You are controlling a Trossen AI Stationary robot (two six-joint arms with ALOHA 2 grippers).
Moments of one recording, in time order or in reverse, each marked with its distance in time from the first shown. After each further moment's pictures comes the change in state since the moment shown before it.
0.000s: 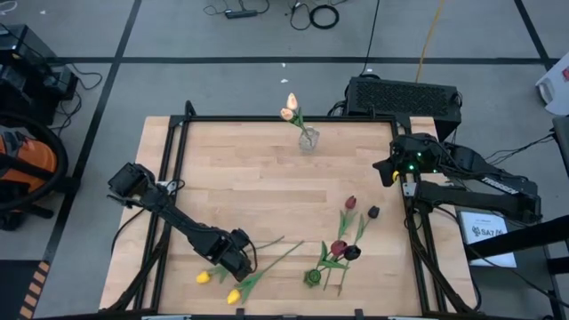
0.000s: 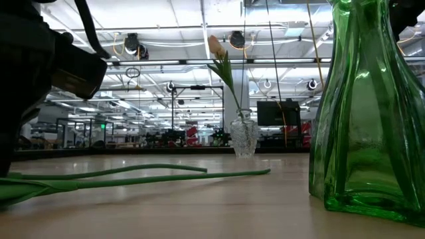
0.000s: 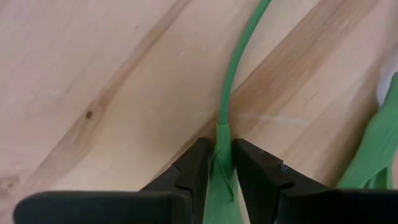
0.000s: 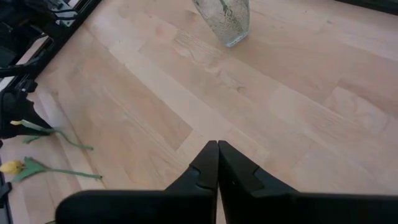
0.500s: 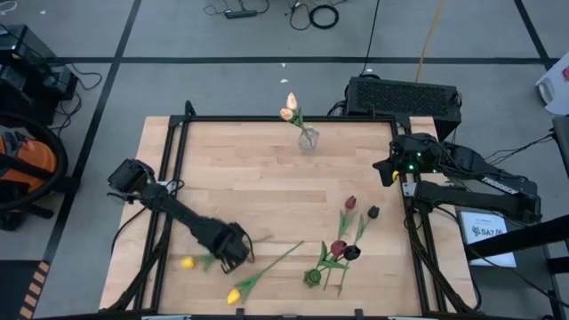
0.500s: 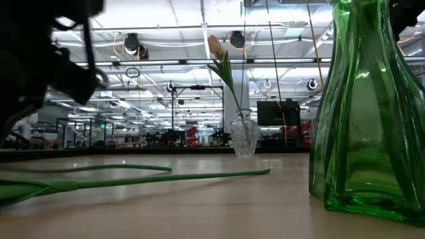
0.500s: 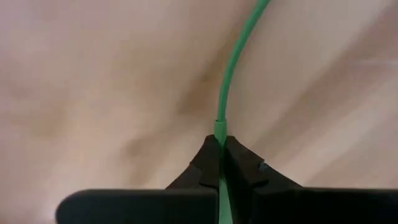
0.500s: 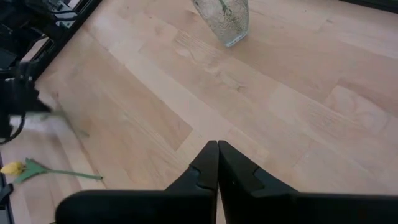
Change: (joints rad) left arm 0.095 -0.076 0.006 -0.288 0.111 0.272; right arm 0.000 0.000 0.000 0.000 0.000 0.012
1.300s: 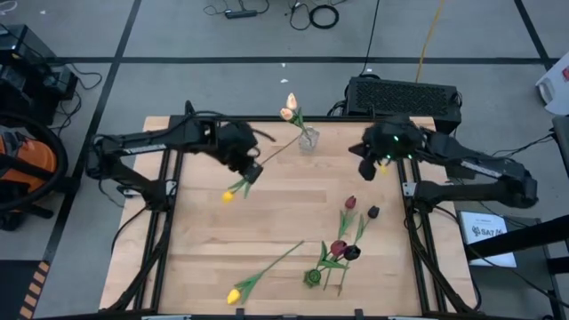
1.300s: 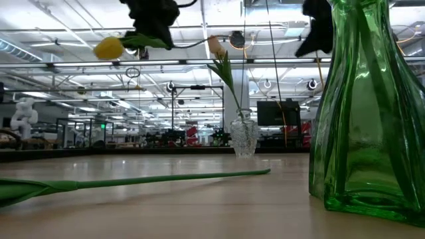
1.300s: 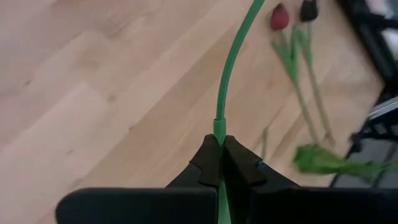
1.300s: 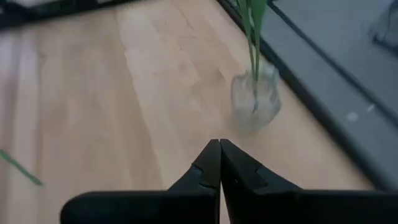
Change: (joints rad) left arm 0.715 -0.312 0.401 -0.090 0.022 0.430; right arm -0.005 0.347 0.181 0.276 0.005 -0.612
